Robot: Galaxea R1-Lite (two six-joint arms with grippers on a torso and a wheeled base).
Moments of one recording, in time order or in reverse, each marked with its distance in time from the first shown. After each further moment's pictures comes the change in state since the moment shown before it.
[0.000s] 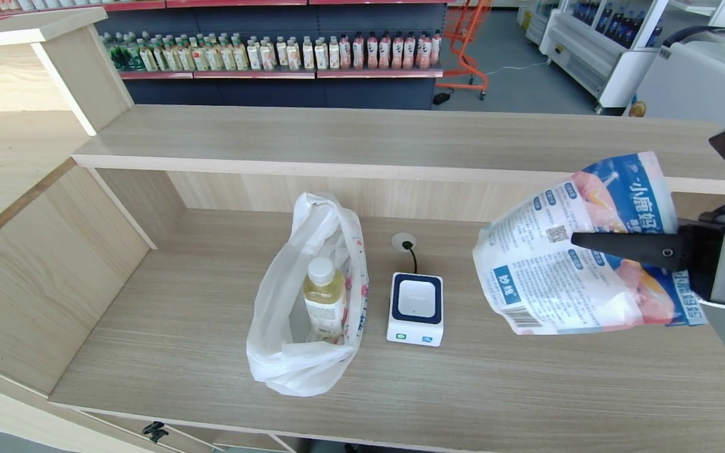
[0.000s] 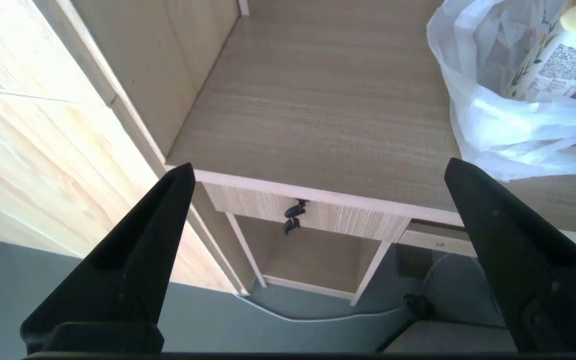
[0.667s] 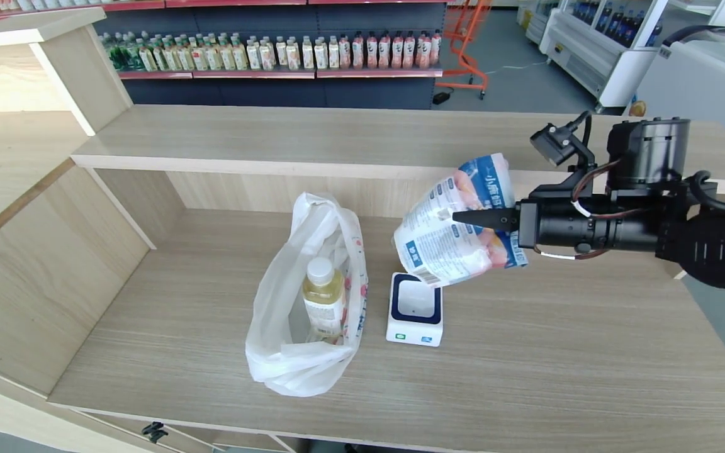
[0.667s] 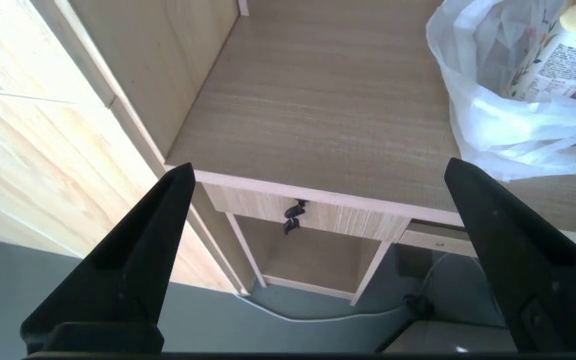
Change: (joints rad) left arm 0.000 0.000 0.000 0.000 0.000 0.000; right arm 0.163 0.484 -0.338 -0.111 -0.077 -0.016
